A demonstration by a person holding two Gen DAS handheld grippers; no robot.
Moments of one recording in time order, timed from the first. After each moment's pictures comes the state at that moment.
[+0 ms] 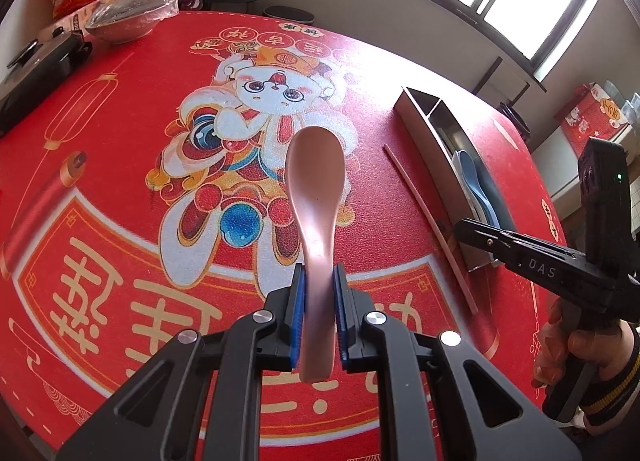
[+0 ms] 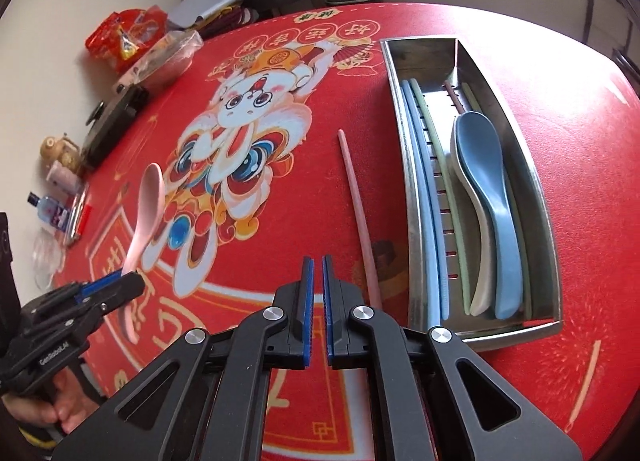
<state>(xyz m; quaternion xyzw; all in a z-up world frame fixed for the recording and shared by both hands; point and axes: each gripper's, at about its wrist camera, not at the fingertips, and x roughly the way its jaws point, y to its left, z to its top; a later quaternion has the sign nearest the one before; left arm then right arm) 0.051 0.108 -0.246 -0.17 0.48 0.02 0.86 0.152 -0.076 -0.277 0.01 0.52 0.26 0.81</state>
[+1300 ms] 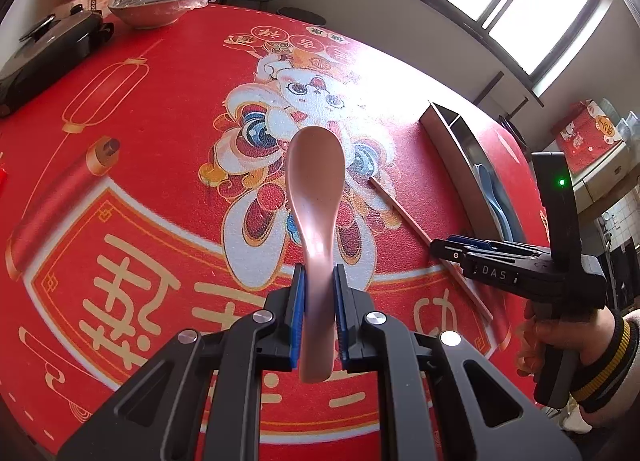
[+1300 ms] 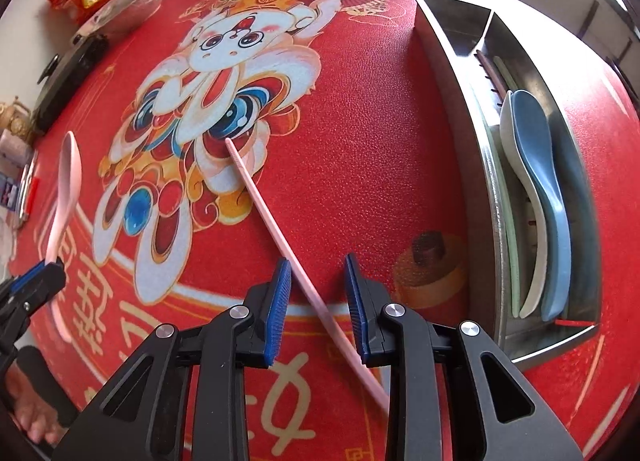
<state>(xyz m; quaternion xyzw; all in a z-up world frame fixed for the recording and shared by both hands) 0.031 0.167 -0.250 -0.20 0.47 0.01 0.86 0.159 -0.015 -0.309 -0.08 0.57 0.19 0.79</state>
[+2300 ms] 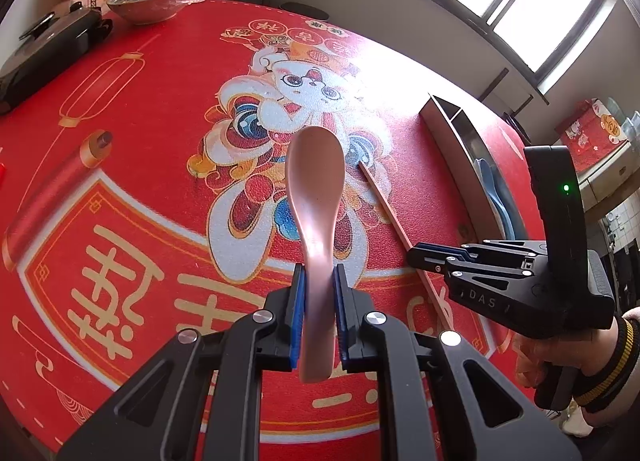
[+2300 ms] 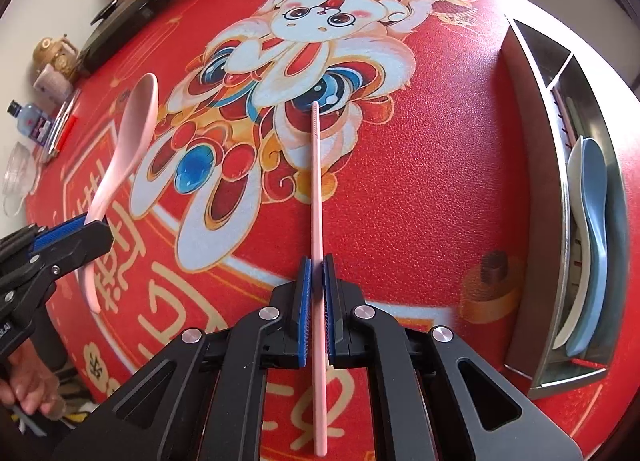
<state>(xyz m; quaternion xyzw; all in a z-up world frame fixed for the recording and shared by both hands) 0.037 0.155 -0.256 -0.20 0.48 0.02 0.86 0.145 0.017 -0.313 -0.13 0.57 0.29 0.76</state>
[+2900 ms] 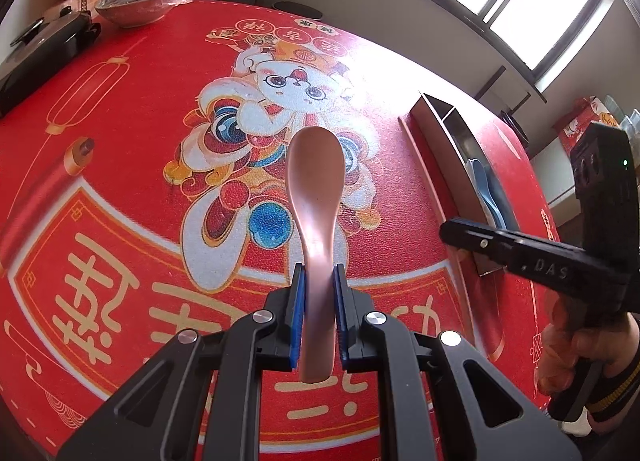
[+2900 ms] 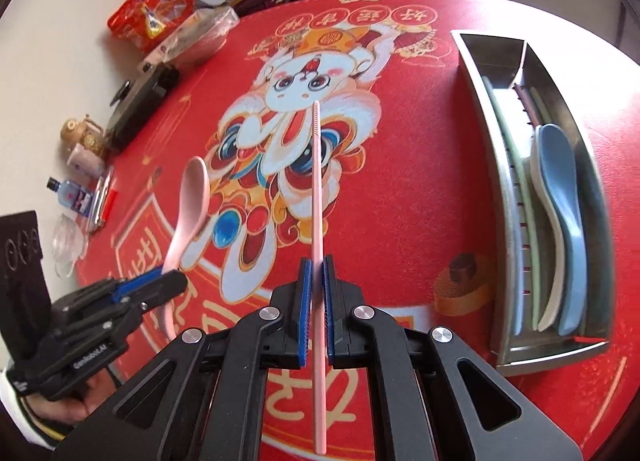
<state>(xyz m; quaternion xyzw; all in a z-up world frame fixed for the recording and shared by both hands) 0.050 0.137 -0.255 -0.19 0.48 0.01 0.86 0.156 -0.035 -0.269 0.02 0.54 0.31 0.79</state>
